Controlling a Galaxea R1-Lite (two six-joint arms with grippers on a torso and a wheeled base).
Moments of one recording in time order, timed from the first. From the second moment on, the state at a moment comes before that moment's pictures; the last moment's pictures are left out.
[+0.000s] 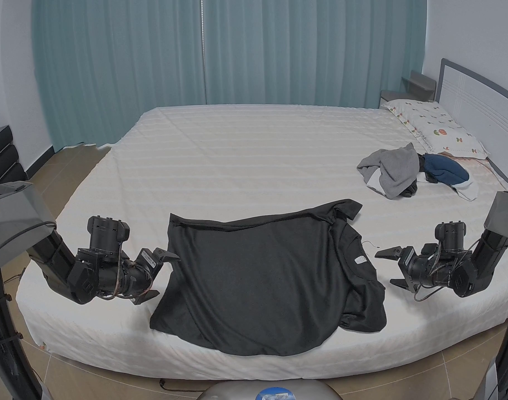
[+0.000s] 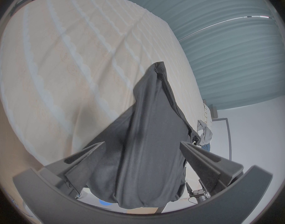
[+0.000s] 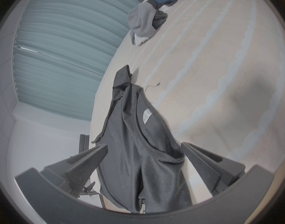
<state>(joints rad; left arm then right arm) -0.17 2.07 -0.69 -0.64 -0.25 -1.07 -0.01 2.19 -0.63 -0.92 0.43 0.84</state>
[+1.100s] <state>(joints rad) -0.14 1.94 -0.41 -0.68 -0.23 -1.07 0.13 2.11 -0.51 -0.87 0.33 0.81</state>
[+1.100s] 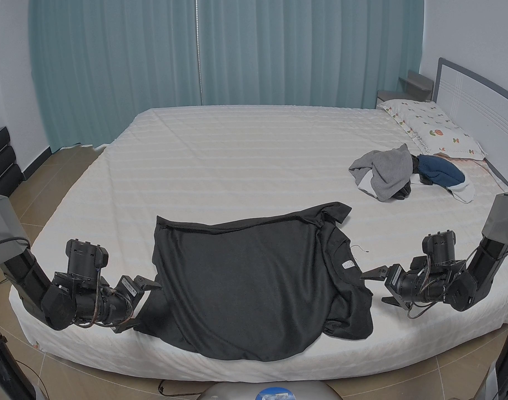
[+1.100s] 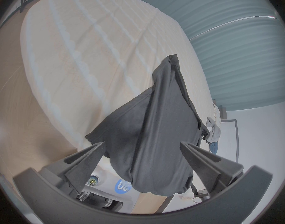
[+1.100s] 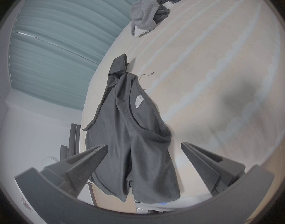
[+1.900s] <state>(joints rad) -0.15 2.12 -0.50 -0.75 -0.03 -0.99 0.14 2.11 -0.49 -0.87 0.33 0.81</state>
